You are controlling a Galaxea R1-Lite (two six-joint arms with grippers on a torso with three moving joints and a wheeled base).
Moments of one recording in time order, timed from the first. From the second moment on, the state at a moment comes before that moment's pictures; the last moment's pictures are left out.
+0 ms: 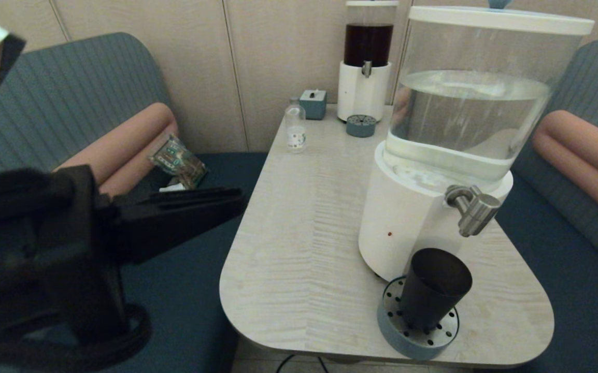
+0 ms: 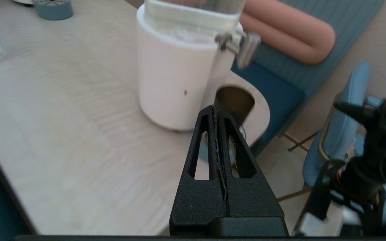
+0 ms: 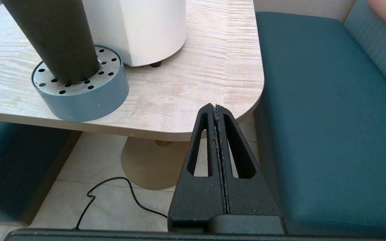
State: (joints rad) left arm -0.82 1.10 -0.82 -0.25 -0.08 -0.06; right arm 0.01 0.00 0.00 0.00 -0.01 0.02
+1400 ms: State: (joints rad) left arm -0.76 1.74 -0.34 -1.47 -0.37 -0.03; right arm 0.01 0.00 0.00 0.00 -0.01 0.02
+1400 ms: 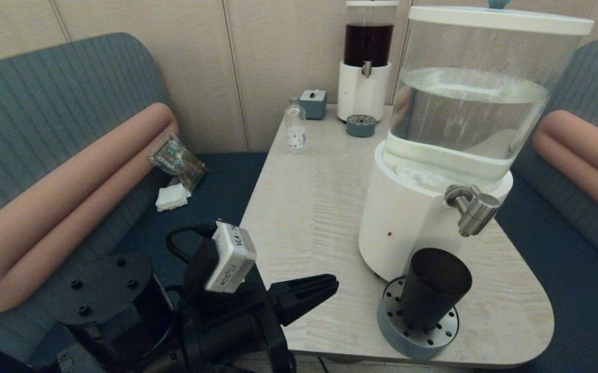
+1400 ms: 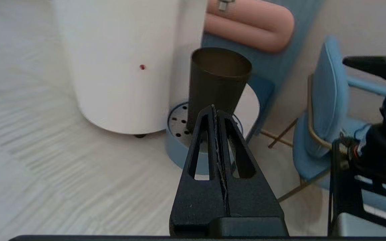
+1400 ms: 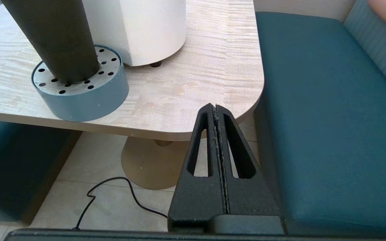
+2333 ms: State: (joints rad) left arm -0.79 1.89 -0.41 -1.46 -0.45 -0.02; right arm 0.01 0.00 0.00 0.00 -0.01 0.02
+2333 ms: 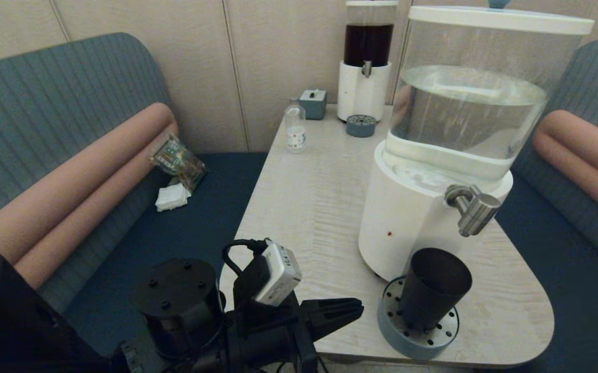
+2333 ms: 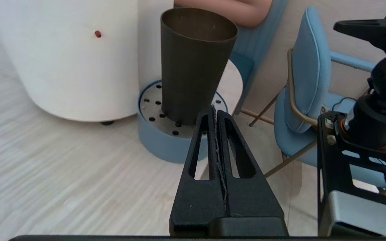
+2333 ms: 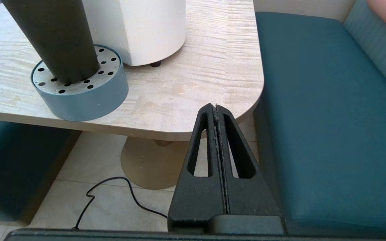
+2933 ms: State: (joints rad) left arm -0.81 2.00 -0.52 -1.46 -0.45 -0.03; right arm 0.01 0.00 0.00 0.00 -0.01 0.02
